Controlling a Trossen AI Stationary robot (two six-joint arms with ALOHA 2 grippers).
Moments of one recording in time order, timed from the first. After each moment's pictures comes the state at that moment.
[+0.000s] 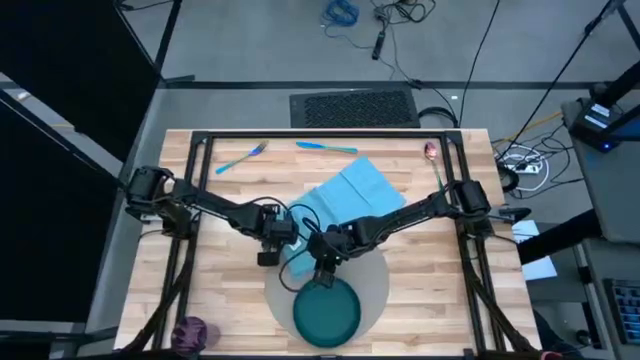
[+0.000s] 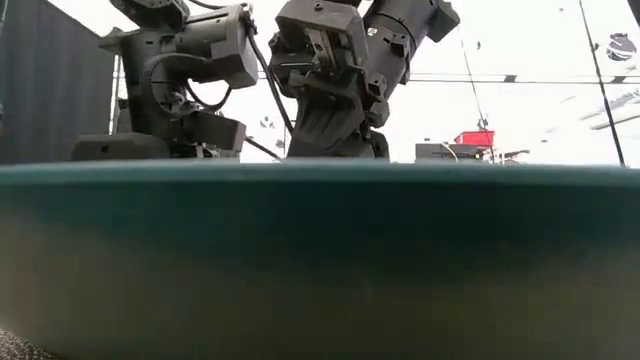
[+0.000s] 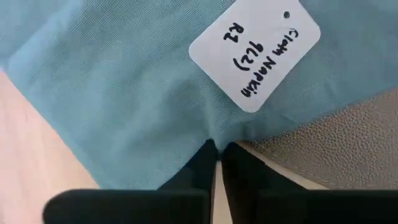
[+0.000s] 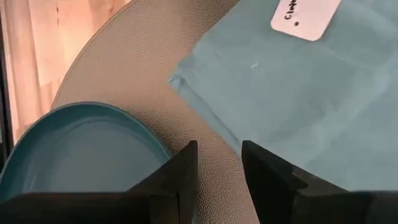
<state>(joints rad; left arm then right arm) -0.12 1.71 0.91 -0.64 -0.12 -0.11 0.21 2.02 1.42 -0.39 -0.06 0.58</state>
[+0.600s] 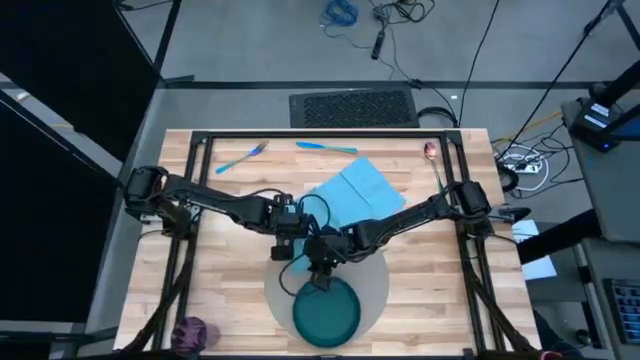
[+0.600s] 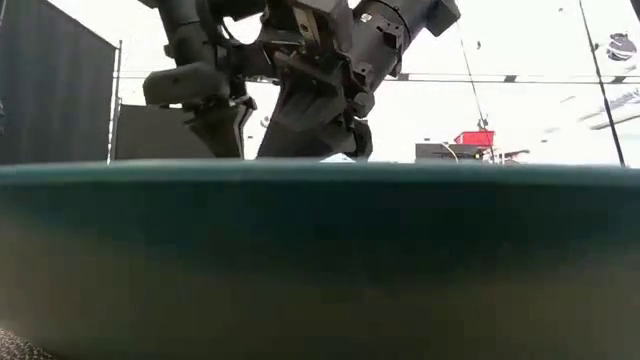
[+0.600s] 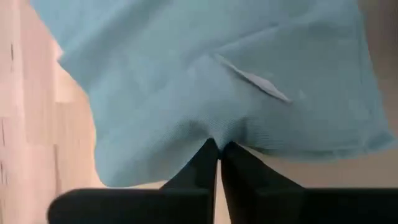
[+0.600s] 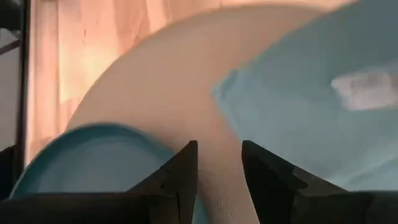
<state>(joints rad) -0.12 1.65 1.13 -0.74 -0.21 -0.06 0.24 2.02 1.42 -0.28 0.04 0.52</state>
